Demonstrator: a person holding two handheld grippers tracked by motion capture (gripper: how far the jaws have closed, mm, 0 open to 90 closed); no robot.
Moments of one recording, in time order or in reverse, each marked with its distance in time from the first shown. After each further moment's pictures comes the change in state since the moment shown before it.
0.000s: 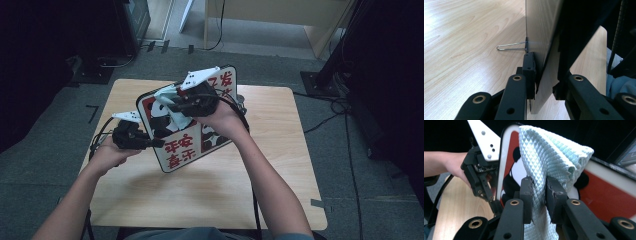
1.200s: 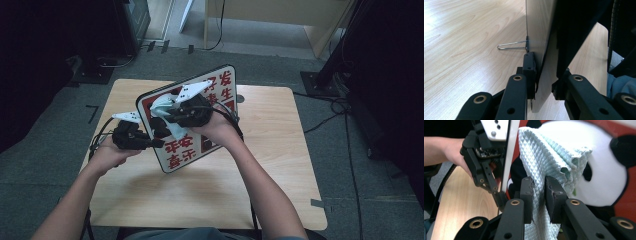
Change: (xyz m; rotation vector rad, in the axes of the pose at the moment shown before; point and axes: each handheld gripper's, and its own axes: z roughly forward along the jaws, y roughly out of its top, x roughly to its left) left arm -0.001 -0.001 0.000 0.001 0.006 -0.006; right arm 0.009 -0.026 0.026 0.015 0.041 0.002
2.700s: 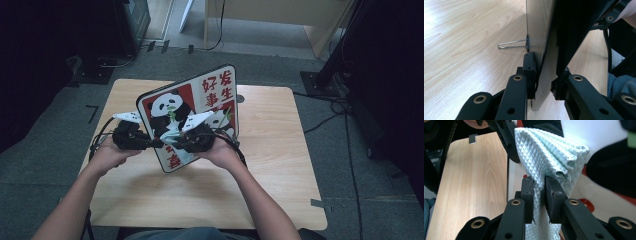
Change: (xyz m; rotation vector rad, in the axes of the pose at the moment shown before) left arm 0.000 0.000 0.001 0.015 0.003 0.002; right arm 0.014 -0.083 0.035 0.080 0.065 0.074
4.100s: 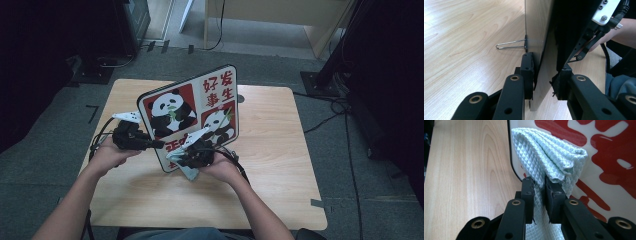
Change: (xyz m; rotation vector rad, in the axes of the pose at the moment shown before) left arm 0.001 -0.001 -0.001 -0.010 -0.019 0.000; right arm 0.008 -0.048 0.032 0.161 0.028 0.066
